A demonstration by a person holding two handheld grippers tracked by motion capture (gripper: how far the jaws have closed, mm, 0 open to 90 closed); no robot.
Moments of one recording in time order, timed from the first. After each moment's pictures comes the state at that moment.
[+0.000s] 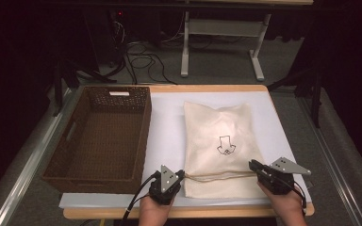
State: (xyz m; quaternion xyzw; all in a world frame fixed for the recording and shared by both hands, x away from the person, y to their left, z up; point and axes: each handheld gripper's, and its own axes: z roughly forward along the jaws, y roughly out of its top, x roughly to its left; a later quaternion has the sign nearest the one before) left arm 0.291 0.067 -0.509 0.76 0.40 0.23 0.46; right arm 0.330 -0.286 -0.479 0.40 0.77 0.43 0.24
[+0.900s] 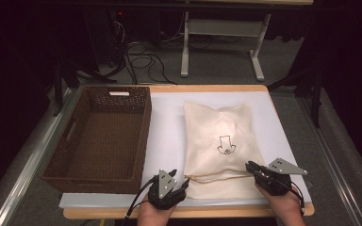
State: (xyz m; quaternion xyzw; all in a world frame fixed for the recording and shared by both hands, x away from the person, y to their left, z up) left arm 0.277 0.067 -0.512 0.75 0.41 0.22 0.47; right arm 0.329 -0.280 -0.482 0.39 0.78 0.43 0.22
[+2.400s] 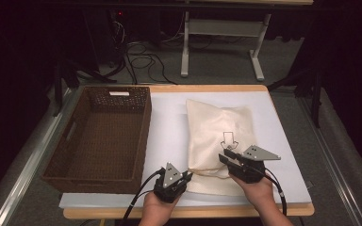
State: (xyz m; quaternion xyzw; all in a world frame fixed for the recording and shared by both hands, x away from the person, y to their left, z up) left arm 0.301 0.061 -0.510 0.77 0.38 0.16 0.49; right arm 0.355 -0.208 -0.464 0.35 0.78 0.48 0.19
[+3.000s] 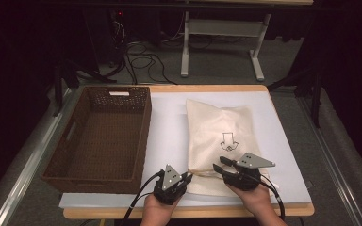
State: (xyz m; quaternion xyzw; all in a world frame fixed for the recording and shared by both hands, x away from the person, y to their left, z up) left arm 0.298 0.061 -0.514 0.76 0.38 0.17 0.49; right arm 0.340 -0.201 -0.479 0.34 0.79 0.48 0.16
